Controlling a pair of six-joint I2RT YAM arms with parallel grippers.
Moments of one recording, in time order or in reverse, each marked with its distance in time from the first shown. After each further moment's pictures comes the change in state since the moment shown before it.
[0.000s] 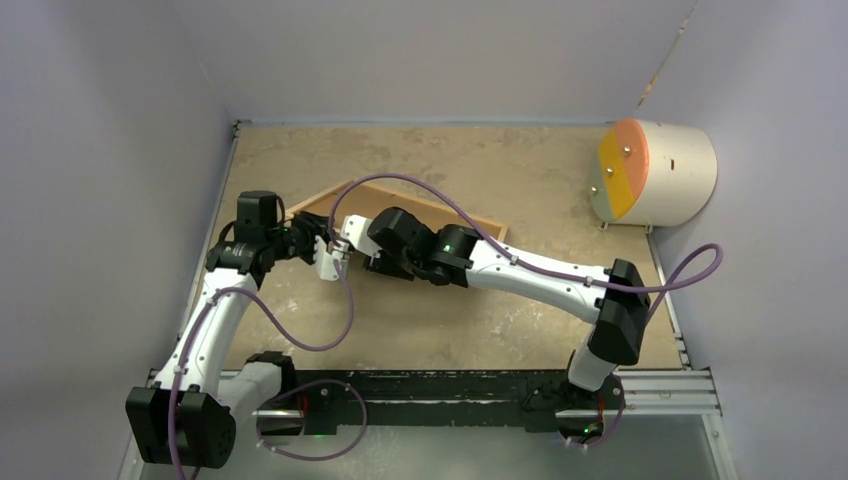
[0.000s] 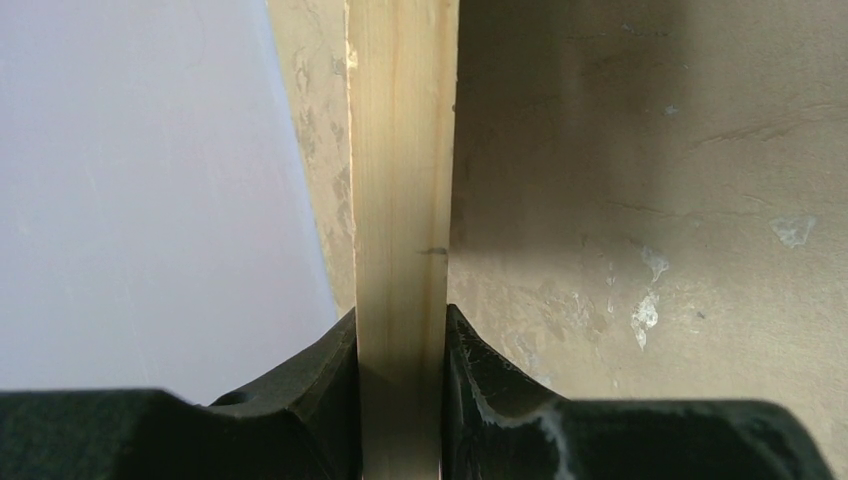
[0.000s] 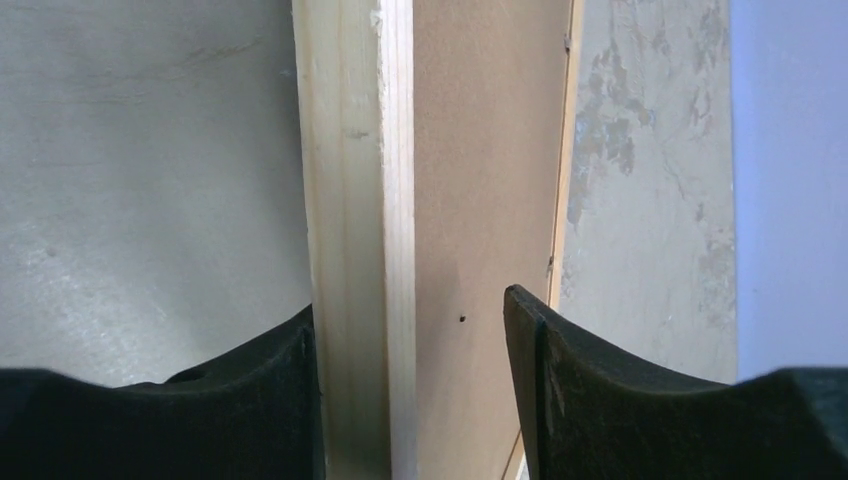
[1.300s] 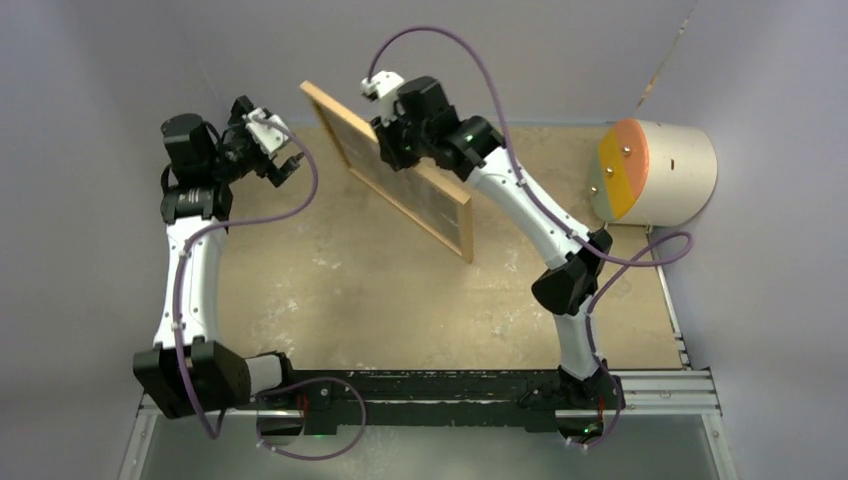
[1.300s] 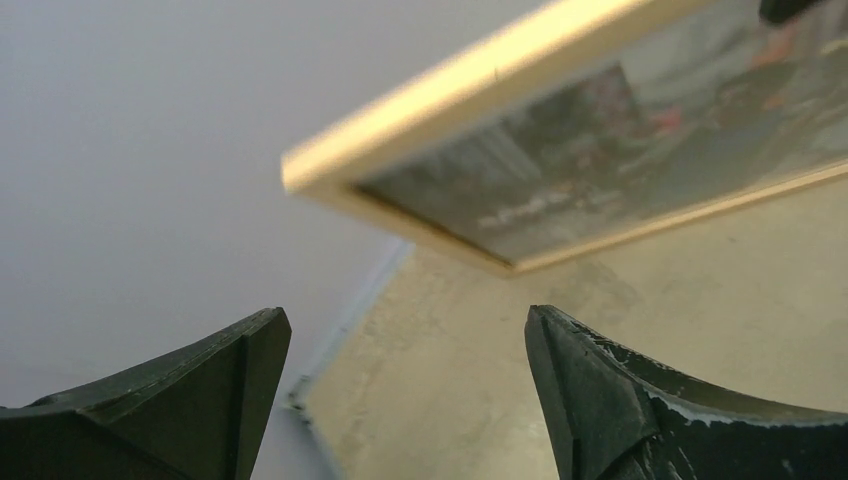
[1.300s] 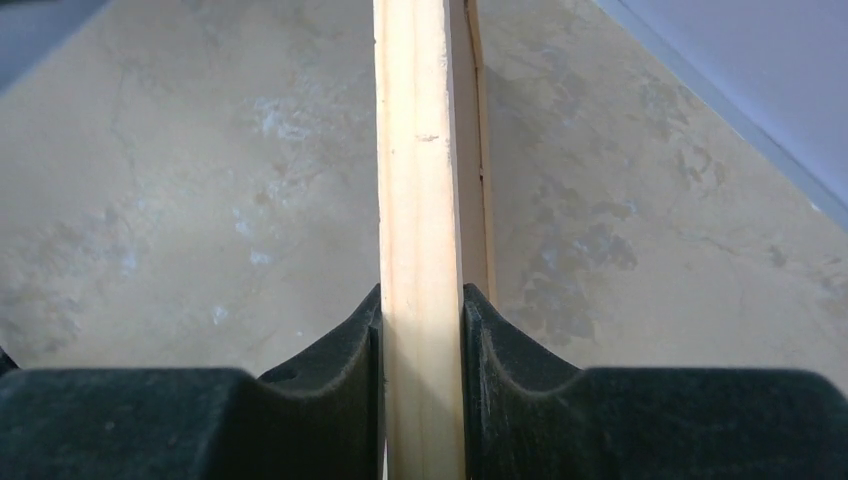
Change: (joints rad) left arm 0.259 0.192 0.401 0.377 0.116 -0.931; right arm -0.320 0.373 0.842 -0.210 -0.307 0.348
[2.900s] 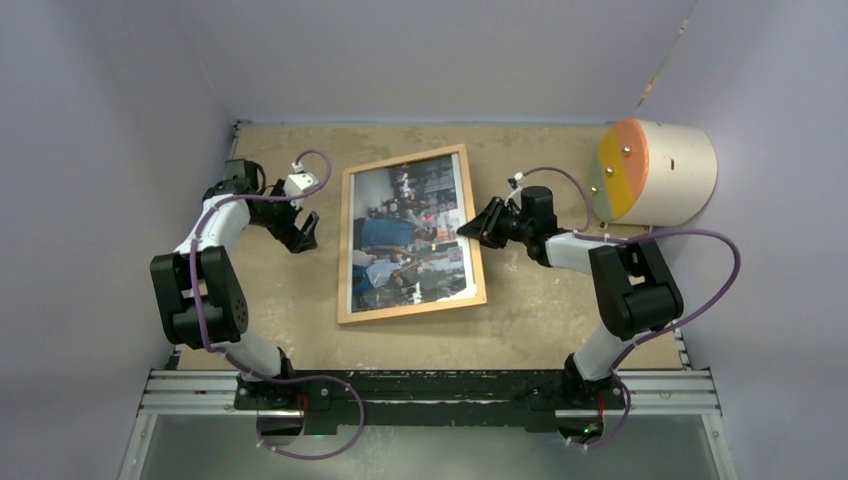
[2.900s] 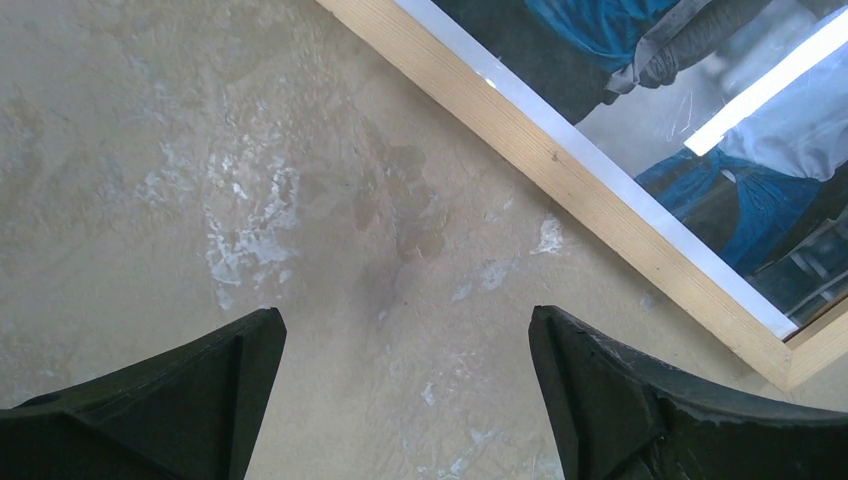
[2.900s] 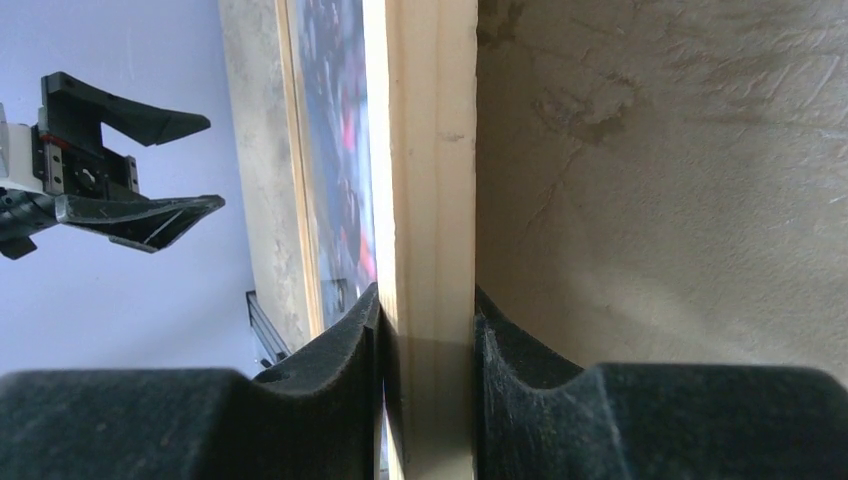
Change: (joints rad) left arm 0.001 0.411 -0.113 -0.465 -0.186 0.068; right arm -0.531 -0.391 -1.585 1.164 -0.601 0.884
